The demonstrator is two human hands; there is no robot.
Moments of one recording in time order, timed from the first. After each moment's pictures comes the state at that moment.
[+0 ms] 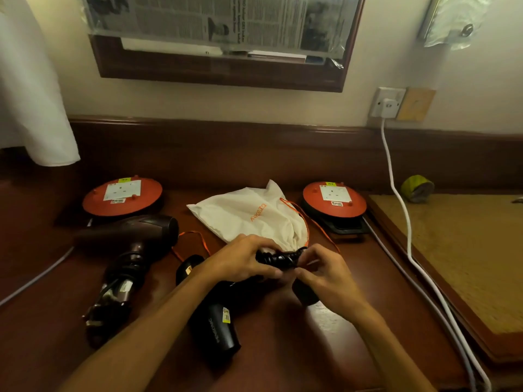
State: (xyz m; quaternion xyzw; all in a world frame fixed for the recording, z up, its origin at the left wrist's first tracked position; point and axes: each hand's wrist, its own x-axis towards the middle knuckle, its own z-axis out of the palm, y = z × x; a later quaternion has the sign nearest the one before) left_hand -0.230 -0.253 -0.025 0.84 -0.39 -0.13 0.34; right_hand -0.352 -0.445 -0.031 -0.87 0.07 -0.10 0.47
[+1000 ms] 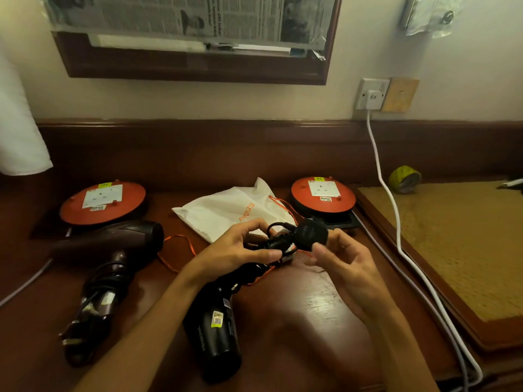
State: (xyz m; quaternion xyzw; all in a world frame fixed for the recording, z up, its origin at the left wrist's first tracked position) left_hand -0.247 -0.258 0.005 0.66 -0.34 -0.29 0.61; right_hand -0.374 -0.472 -0.010 -0.64 0.00 -0.14 0.75
